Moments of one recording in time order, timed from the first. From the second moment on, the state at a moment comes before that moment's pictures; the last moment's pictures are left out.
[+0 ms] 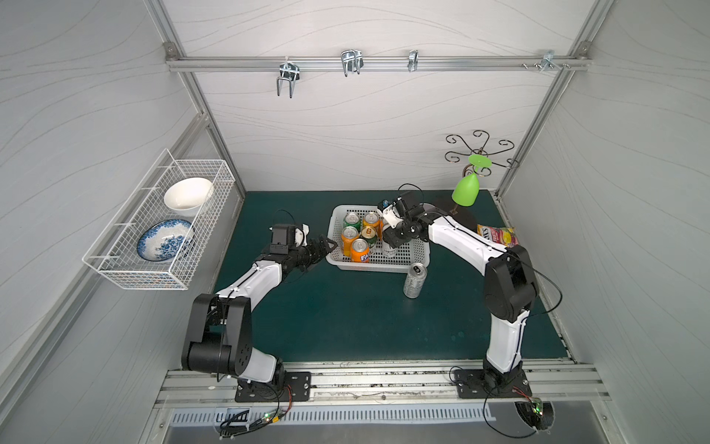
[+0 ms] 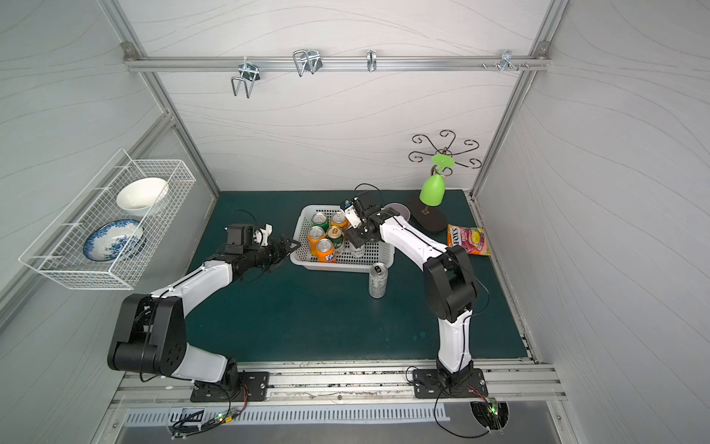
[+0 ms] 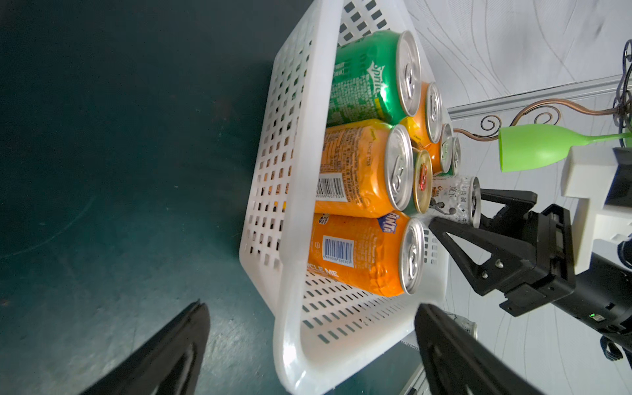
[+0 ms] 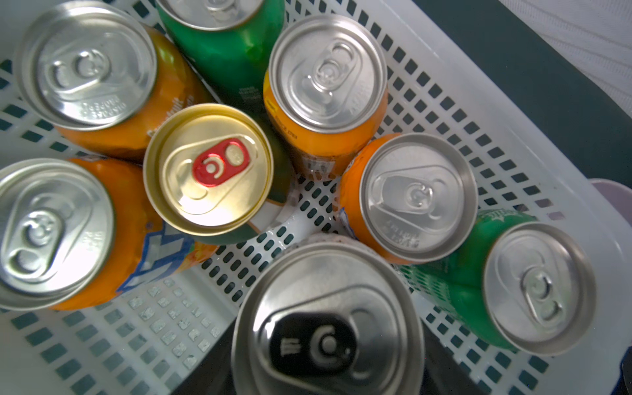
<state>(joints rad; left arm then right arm) -0.07 1.47 0.83 -0.14 0.60 -0.70 0.61 1.93 1.62 -0.64 -0.03 -0.20</state>
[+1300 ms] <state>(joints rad) -0.07 1.07 0.73 -0.35 0.44 -0.64 0.83 1.39 1.46 -0.78 0.06 -0.05</state>
